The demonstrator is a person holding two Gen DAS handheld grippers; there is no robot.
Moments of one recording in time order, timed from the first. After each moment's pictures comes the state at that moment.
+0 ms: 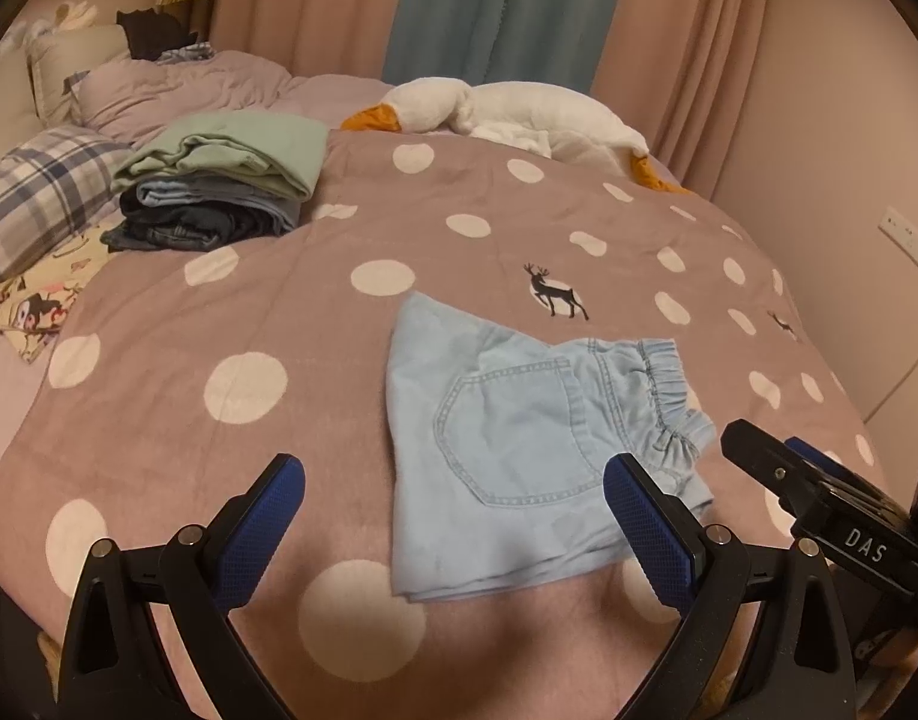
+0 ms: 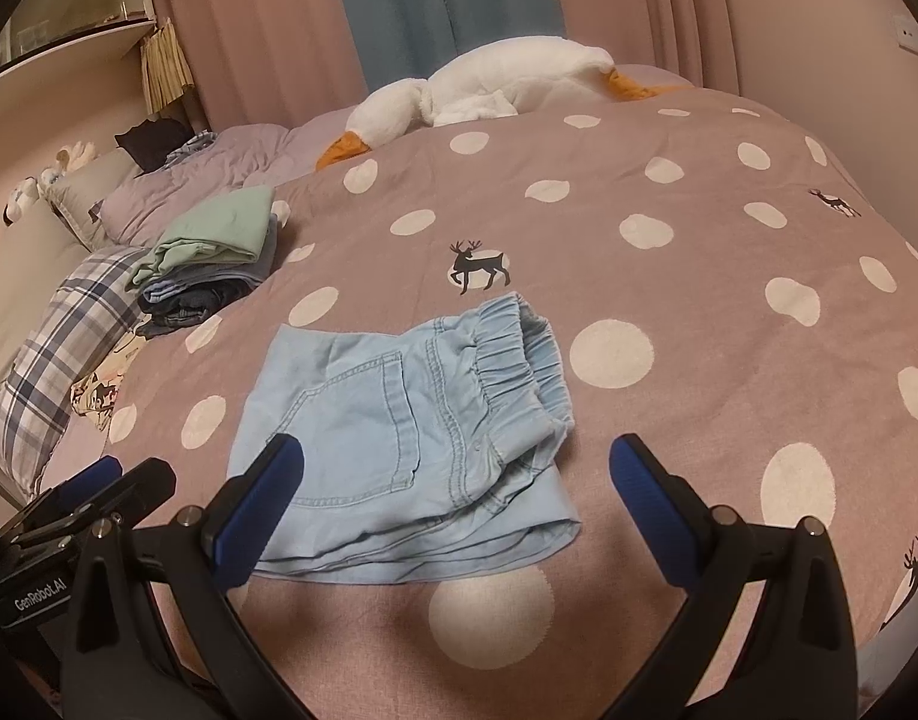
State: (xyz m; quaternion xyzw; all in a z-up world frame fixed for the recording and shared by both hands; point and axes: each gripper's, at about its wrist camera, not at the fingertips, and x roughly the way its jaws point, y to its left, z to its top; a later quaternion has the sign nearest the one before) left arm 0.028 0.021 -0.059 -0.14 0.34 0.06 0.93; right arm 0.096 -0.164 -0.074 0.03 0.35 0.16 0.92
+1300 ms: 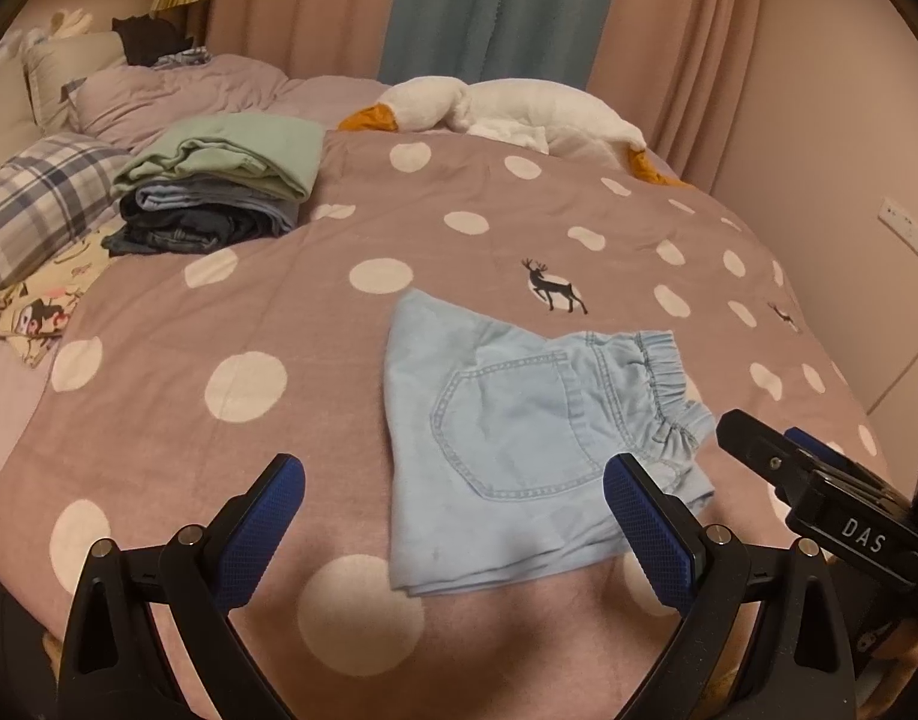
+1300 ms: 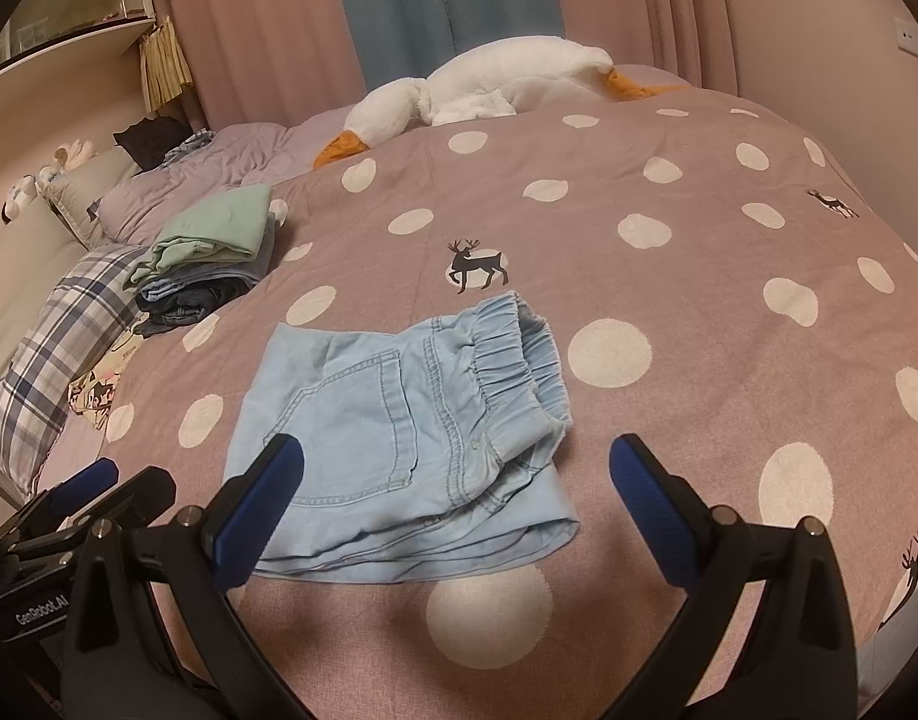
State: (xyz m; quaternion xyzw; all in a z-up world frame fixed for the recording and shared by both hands) left arm 0.028 0.019 -0.059 -0.13 0.34 0.06 0.93; right arm 0.098 -0.166 -0.075 0.03 0.35 0.16 0.92
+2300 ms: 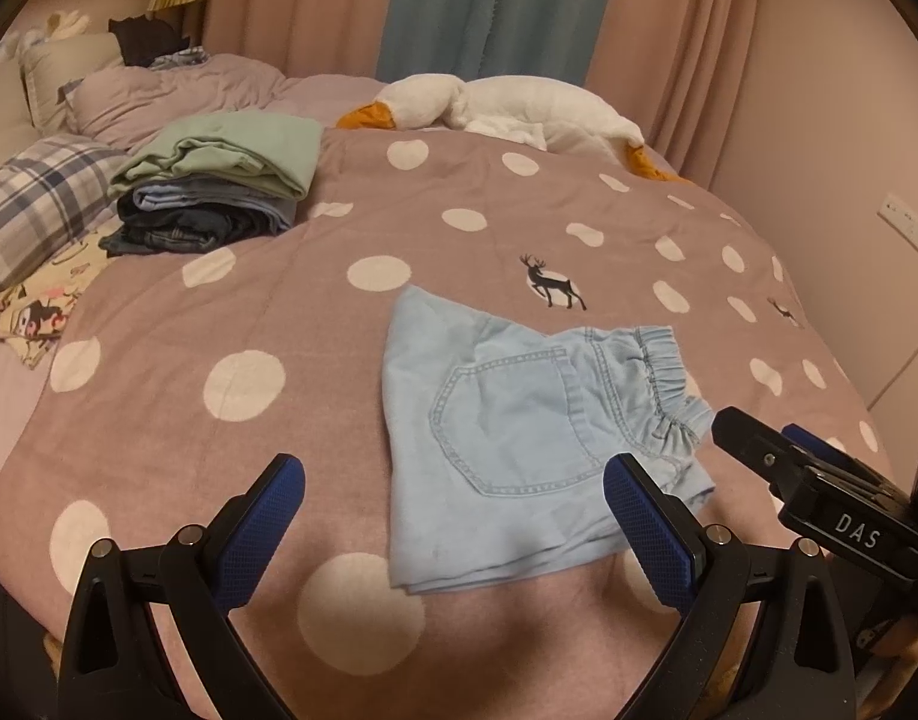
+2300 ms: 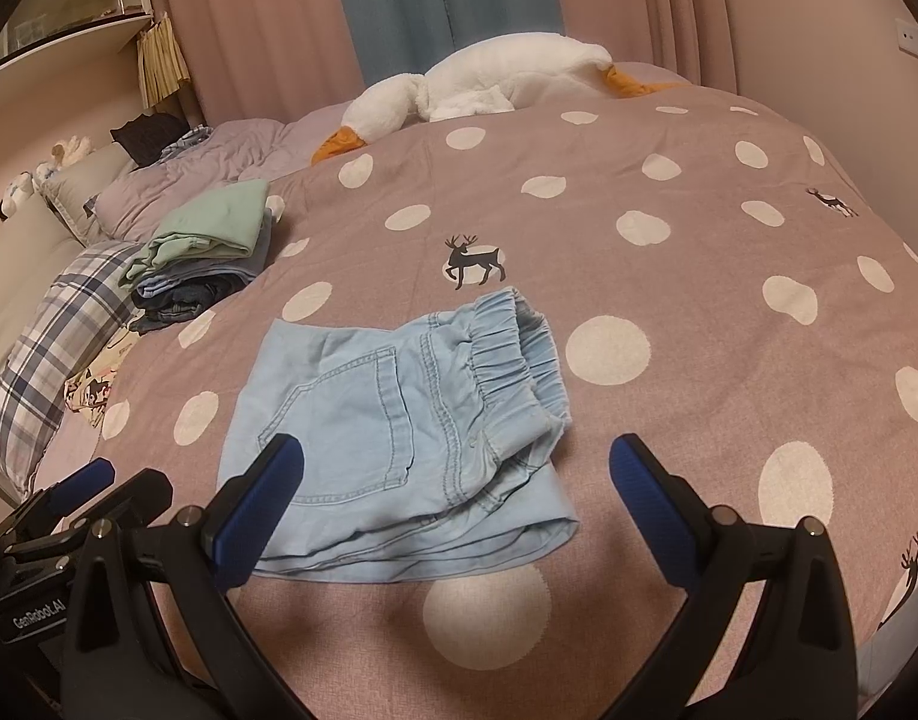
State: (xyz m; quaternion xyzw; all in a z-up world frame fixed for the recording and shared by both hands) left arm 0.028 0.018 -0.060 -0.13 0.35 0.05 0.93; right arm 0.099 -0.166 -0.078 0.03 0.35 0.16 0.92
